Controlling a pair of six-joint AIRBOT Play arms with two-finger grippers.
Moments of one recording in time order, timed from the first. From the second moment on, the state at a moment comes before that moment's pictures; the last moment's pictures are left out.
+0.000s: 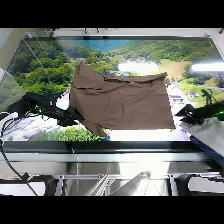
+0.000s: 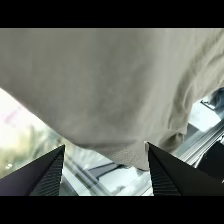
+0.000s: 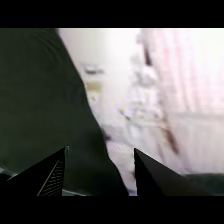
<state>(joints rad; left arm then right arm) 0.11 -1.58 0.91 -2.39 1.26 1.96 -0.47 -1.50 0.91 -0.92 1.20 1.13</state>
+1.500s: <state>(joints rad) 0.51 -0.95 1.96 -2.69 1.66 2.13 -0.73 -0.41 1.03 0.27 0.95 0.51</state>
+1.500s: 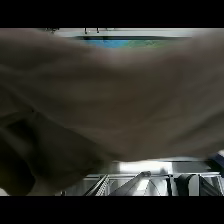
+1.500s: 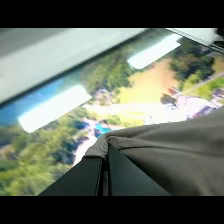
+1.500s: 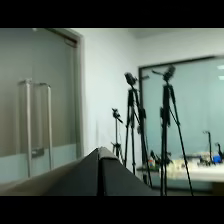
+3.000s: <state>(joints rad) 0.41 -1.67 1.30 -2.48 1.70 1.98 -0.53 -1.32 0.85 -0.39 1.15 0.80</state>
